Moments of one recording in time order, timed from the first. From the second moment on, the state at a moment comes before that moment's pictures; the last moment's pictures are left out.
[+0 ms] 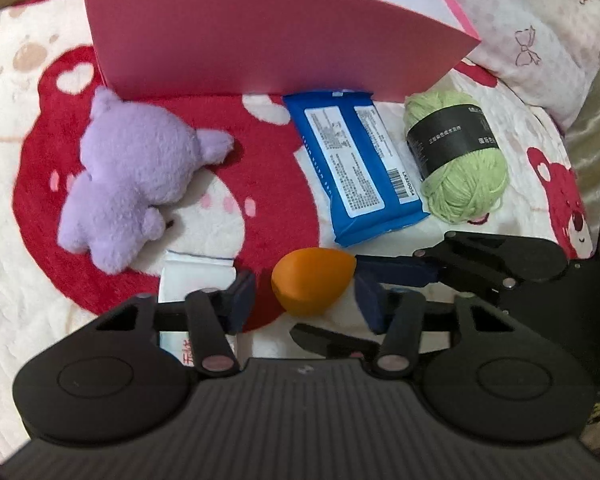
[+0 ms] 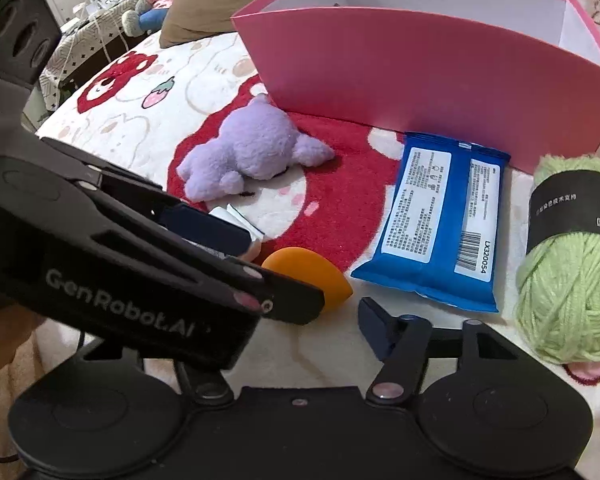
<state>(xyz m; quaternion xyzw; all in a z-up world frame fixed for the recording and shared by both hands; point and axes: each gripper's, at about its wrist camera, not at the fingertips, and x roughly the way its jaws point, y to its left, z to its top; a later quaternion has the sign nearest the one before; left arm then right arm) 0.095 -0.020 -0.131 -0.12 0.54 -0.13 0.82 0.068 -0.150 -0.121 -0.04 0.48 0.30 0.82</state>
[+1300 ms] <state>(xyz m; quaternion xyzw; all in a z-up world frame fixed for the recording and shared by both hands) 0.091 -0.014 -0.104 -0.14 0.53 -0.22 0.81 0.048 -0.158 -0.087 -0.08 0.41 0.29 0.86</state>
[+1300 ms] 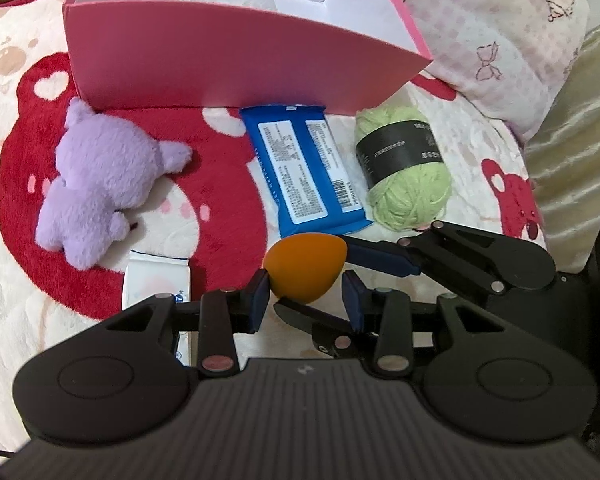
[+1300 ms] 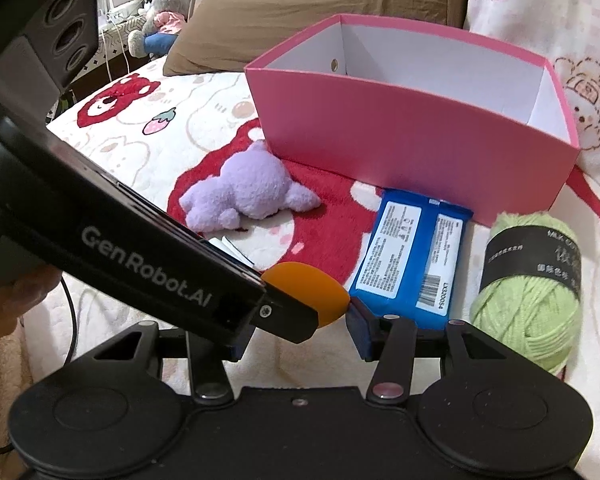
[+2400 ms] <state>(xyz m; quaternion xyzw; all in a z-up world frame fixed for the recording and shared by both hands) 0.085 -0.005 -0.052 -0.14 0.47 -0.26 0.83 0.045 -0.164 -0.036 -0.12 0.34 0.30 0.88</state>
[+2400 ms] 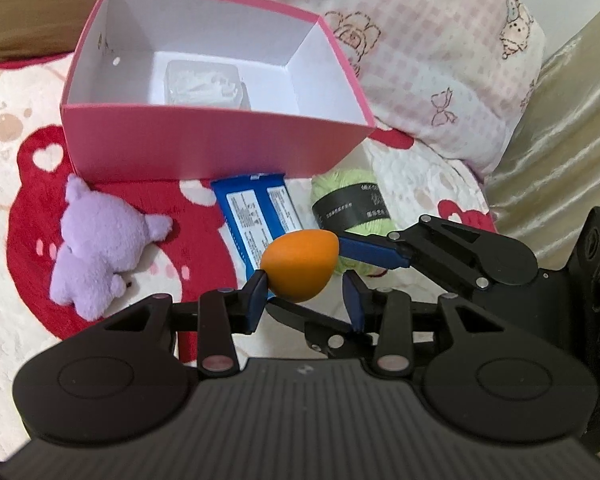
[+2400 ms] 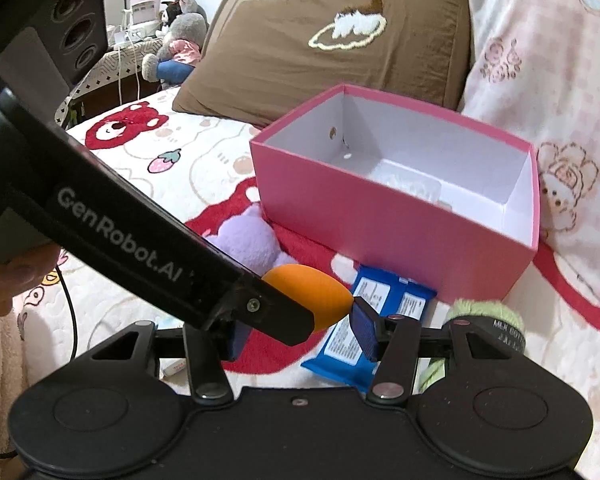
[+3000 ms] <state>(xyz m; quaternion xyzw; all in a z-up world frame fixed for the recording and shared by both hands) 0.109 0.003 -0.012 -0.16 0.44 -0.26 0.84 0.061 -0.162 -0.001 -0.13 0.32 0.30 0.89</state>
